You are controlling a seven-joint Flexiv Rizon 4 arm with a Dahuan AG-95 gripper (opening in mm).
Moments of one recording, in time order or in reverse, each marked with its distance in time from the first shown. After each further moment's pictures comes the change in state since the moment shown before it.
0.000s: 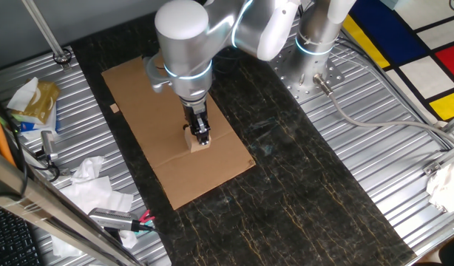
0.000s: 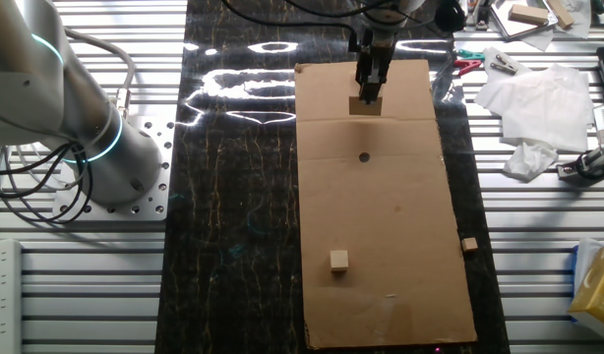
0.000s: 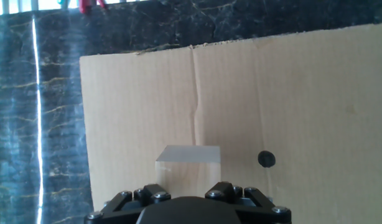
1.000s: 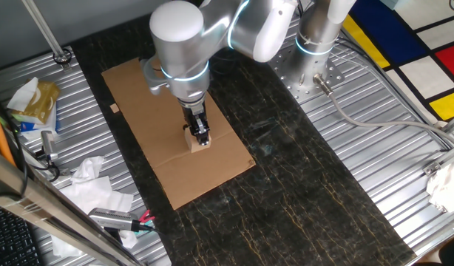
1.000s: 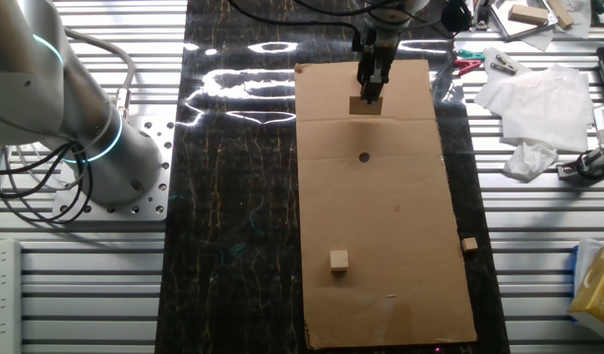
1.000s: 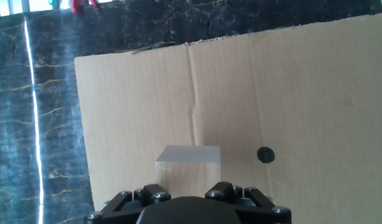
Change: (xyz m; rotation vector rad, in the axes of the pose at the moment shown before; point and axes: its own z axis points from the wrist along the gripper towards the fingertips) arm 0.000 0.000 0.001 0.012 0.019 -0.011
